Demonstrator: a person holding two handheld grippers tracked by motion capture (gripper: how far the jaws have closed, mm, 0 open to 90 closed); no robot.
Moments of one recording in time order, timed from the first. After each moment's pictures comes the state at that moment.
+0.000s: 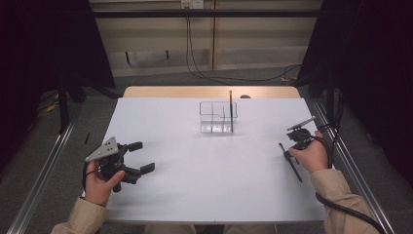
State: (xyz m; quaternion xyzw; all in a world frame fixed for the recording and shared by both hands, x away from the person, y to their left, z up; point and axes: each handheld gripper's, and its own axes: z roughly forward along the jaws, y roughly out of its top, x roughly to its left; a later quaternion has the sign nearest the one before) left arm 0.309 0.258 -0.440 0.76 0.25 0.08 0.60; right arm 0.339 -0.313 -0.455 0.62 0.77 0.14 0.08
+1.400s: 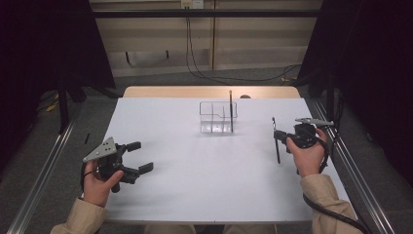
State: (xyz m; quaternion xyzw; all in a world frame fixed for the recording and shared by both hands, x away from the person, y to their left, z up) left arm 0.308 0.262 -0.439 0.75 0.25 0.08 0.60; right arm 0.325 -0.300 -0.434 0.58 0.67 0.43 0.18
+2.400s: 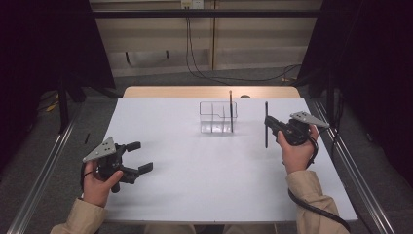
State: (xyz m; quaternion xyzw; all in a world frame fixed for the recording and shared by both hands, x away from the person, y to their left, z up) left arm 0.308 0.263 -0.440 0.75 0.25 0.08 0.60; right arm 0.328 -0.268 -0.417 0.51 0.63 0.53 0.27
